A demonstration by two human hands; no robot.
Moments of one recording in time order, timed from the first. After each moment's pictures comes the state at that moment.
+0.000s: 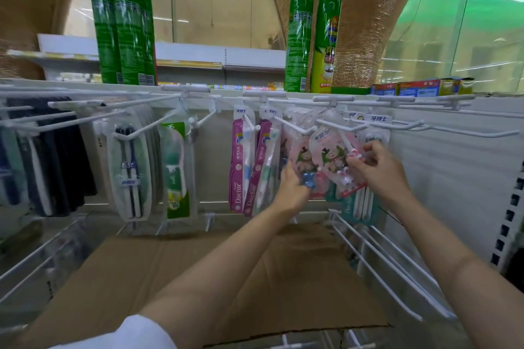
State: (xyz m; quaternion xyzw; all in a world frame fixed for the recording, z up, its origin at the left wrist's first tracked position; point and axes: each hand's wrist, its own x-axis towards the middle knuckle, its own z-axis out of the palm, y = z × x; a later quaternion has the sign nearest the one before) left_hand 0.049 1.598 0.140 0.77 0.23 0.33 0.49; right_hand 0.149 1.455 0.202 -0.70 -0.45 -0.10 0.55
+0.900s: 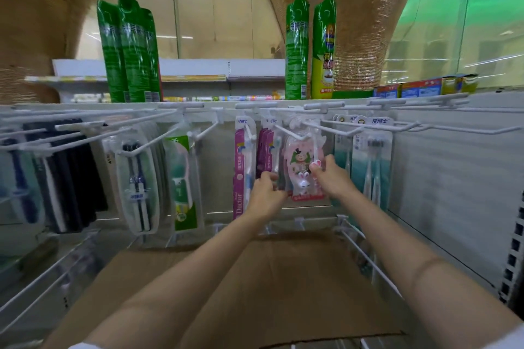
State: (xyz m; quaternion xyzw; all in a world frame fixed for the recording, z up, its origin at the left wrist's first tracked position) left_hand -0.021 1.580 0.172 0.78 0.31 0.37 0.41; right_hand 0.127 1.531 0.192 -0.78 -0.44 0.03 0.44
